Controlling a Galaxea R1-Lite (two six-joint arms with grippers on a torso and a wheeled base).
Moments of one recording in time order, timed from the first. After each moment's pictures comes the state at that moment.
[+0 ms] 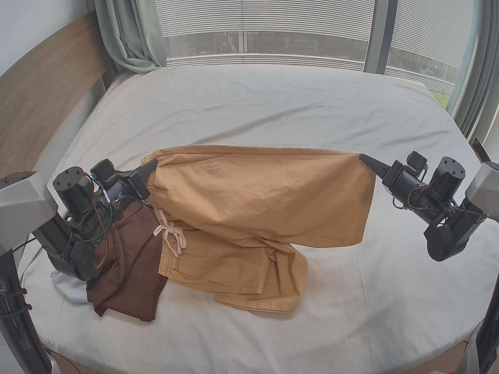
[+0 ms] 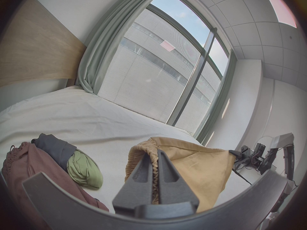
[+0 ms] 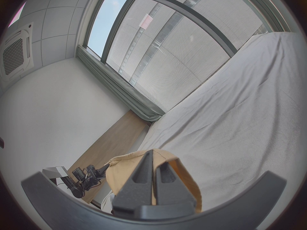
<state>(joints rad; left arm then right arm) -0.10 2.12 -0.73 -1.55 -0.34 -0.41 0.11 2.13 -0.79 -1.54 0.55 0.75</state>
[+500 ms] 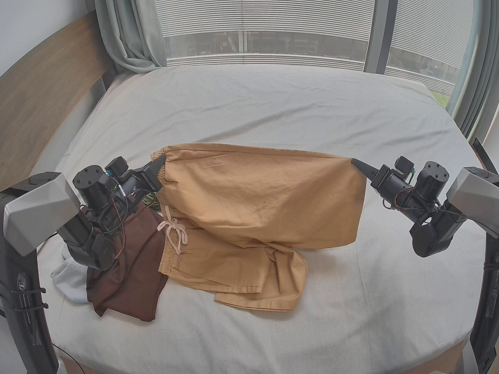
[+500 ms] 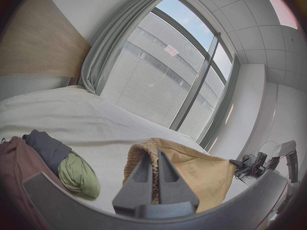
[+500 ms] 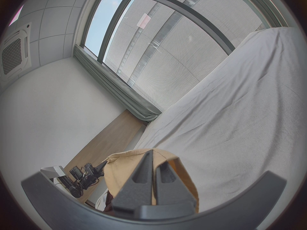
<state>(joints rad) -0.12 2.28 -0.92 -1.55 -0.29 -0.45 0.09 2.30 -0.95 -1.53 0.55 0.75</state>
